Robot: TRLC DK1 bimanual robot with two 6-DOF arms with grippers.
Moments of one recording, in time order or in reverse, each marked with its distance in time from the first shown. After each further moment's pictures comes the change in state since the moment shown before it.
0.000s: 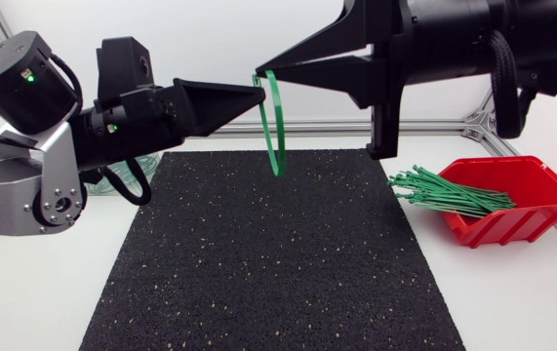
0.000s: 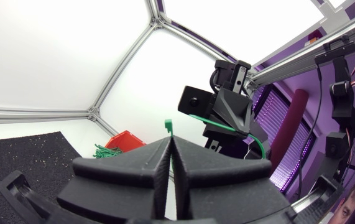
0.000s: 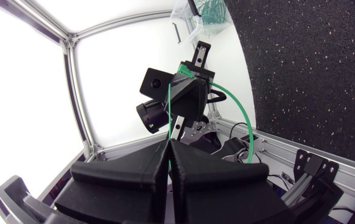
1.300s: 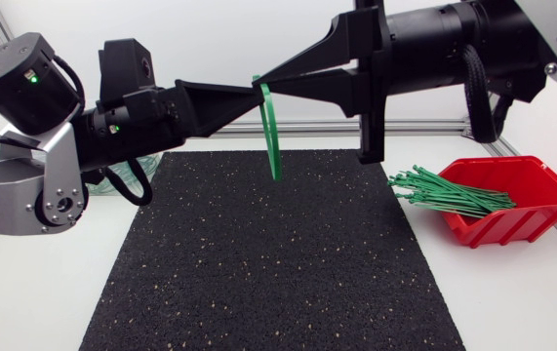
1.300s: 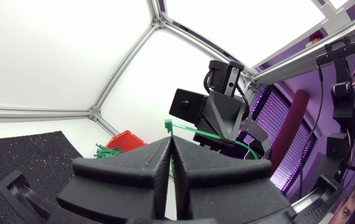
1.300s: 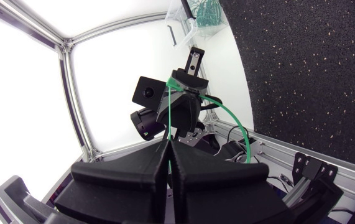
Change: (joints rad) left arm 0.000 0.007 0.000 0.000 -0.004 0.000; right arm -0.008 0.039 -0.013 0.027 0.000 0.000
